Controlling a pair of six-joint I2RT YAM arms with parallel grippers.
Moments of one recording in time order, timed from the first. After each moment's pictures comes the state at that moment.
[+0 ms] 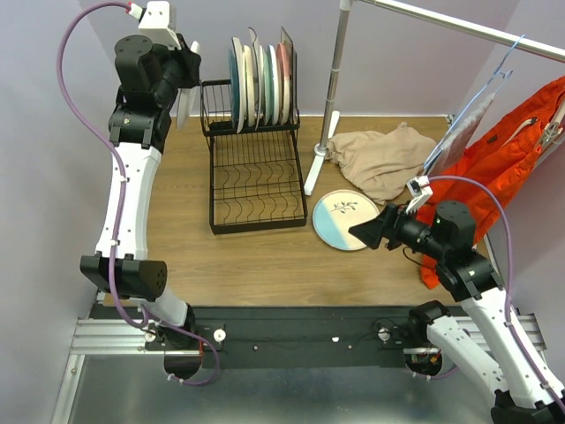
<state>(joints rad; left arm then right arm) -0.10 1.60 2.00 -0.38 0.14 -0.15 0.33 0.61 0.72 -0.42 -0.47 0.53</state>
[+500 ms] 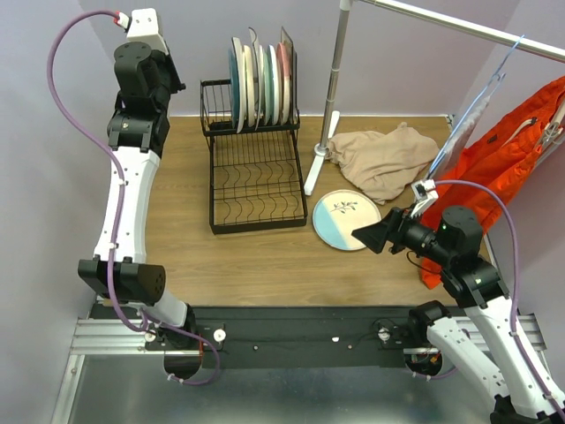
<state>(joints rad) -0.08 1.55 1.95 -0.40 -0.16 -0.08 0.33 0.56 0.73 -0.47 -0.47 0.53</state>
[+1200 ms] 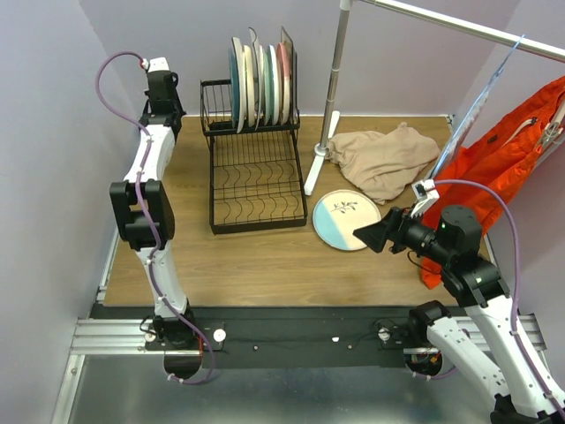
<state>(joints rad) 0.06 2.02 1.89 -0.23 -0.26 -0.13 0.33 0.57 0.74 -0.50 -0.43 0.51</state>
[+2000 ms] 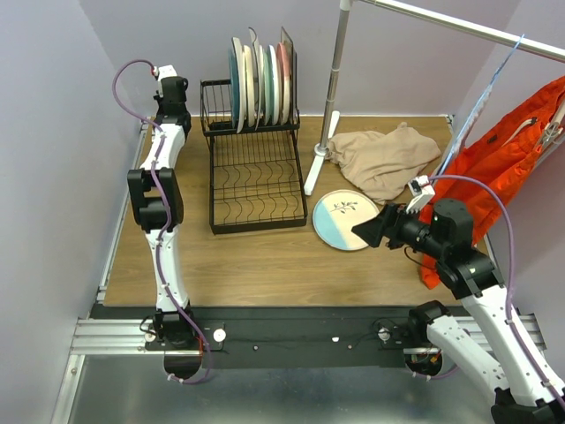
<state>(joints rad) 0.06 2.35 2.12 -0.18 -0.39 -0.12 0.33 0.63 0.74 -0.50 -0.39 0.50</state>
